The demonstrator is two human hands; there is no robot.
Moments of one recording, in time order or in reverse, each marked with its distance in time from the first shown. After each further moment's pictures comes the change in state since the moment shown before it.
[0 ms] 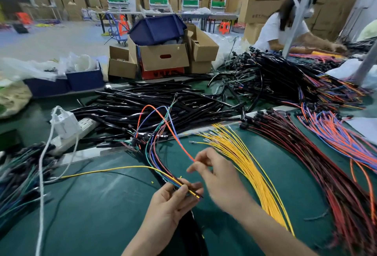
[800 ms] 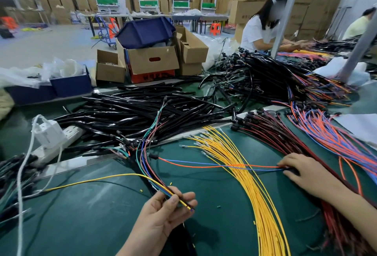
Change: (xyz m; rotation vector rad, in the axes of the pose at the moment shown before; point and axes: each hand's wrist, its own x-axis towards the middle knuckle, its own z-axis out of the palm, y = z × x) left_hand -0.001 0.002 -0.001 0.018 -0.016 -0.063; right_hand 0.010 0.165 -0.194 -0.918 -0.030 0.014
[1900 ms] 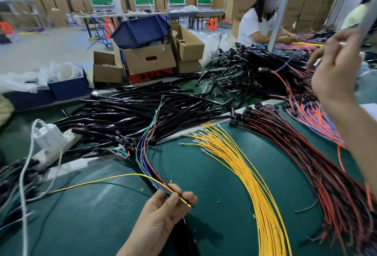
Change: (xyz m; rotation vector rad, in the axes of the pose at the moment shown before) left_hand -0.003 0.003 0.007 -0.031 0.015 -0.002; right_hand 0.089 -0.051 -0.151 0.673 1.151 -0.017
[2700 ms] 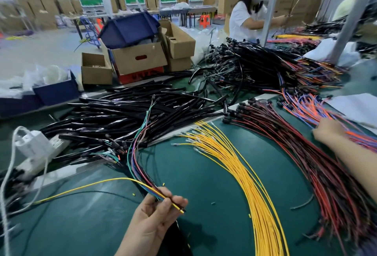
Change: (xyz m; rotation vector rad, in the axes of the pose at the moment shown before) left_hand 0.005 -0.007 -0.008 0.045 0.021 0.073; right_hand -0.078 0.196 -0.062 -1.120 -0.709 0.656
